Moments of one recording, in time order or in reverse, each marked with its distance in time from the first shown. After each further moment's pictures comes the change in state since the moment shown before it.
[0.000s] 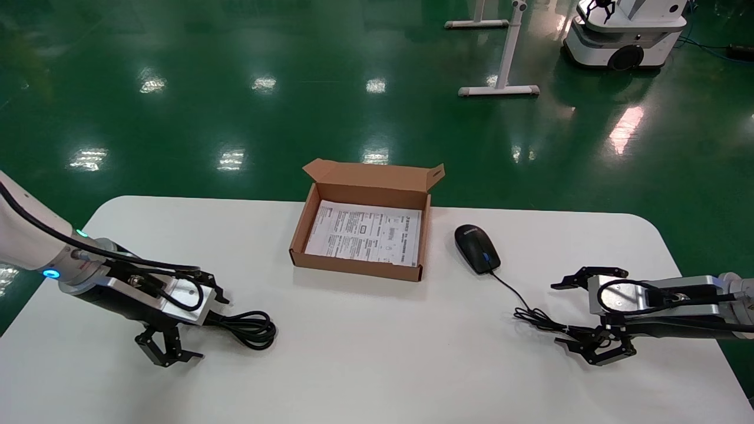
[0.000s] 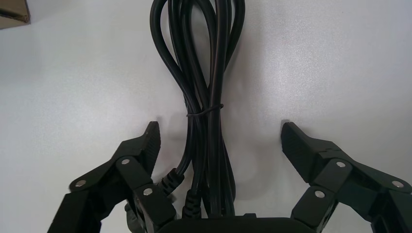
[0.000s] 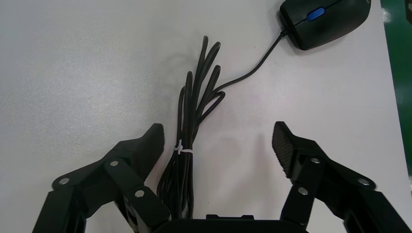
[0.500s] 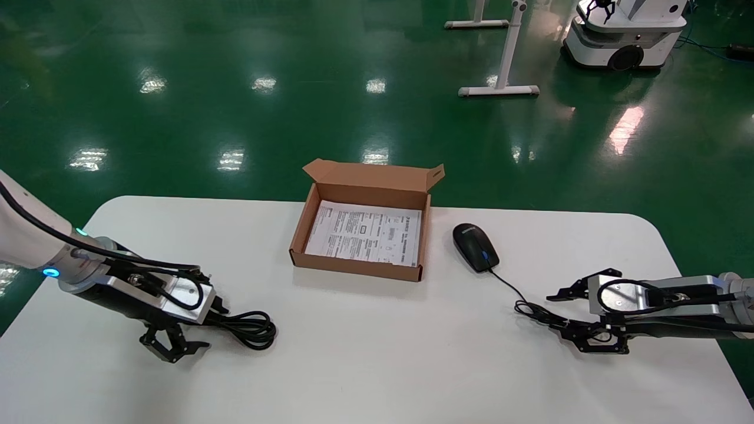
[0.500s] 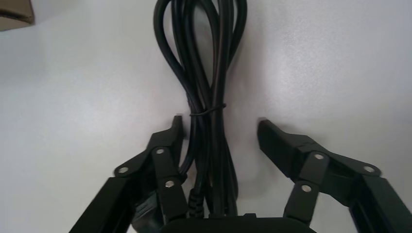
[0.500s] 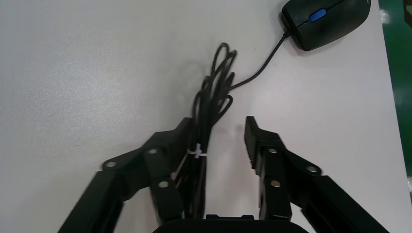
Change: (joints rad) left arm -0.001 -0.002 0.000 -0.008 0.000 -0.001 -0.001; right arm -0.002 0.001 0.001 0.004 0.002 -0.002 0.001
